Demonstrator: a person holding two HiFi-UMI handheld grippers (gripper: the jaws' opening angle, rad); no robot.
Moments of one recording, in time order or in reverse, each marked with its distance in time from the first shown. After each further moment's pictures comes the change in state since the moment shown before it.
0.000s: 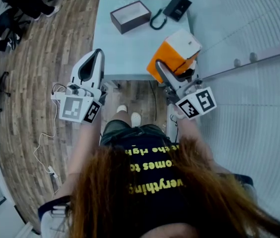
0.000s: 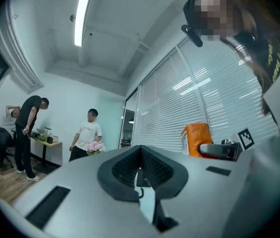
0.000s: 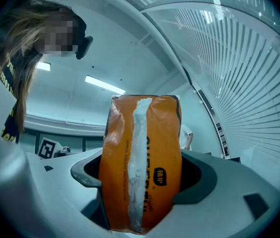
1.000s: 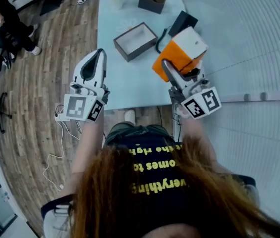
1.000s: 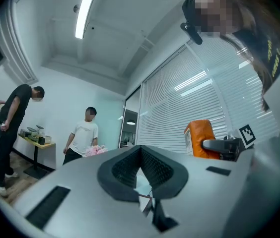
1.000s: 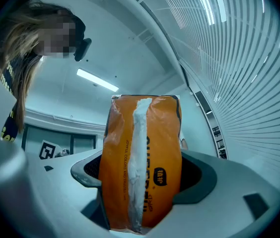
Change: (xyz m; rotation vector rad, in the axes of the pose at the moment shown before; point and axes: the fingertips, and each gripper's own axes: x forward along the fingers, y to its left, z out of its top) left arm 0.128 0.128 -0.009 -0.007 -0.017 -0.050; right arm 0.141 -0.081 -0.001 -0.047 -0.017 -0.075
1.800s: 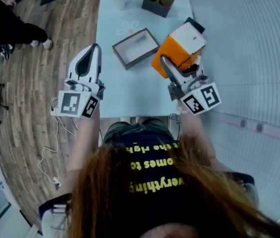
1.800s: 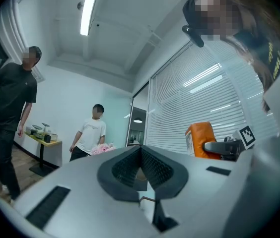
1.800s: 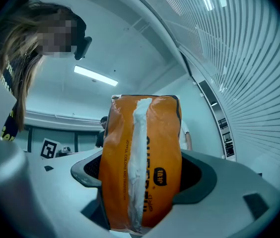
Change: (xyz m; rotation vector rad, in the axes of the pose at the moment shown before) left arm 0.067 0.051 -0.015 -0.023 0.022 0.086; right arm 0.075 -0.063 -0.015 0.031 0.082 0.067
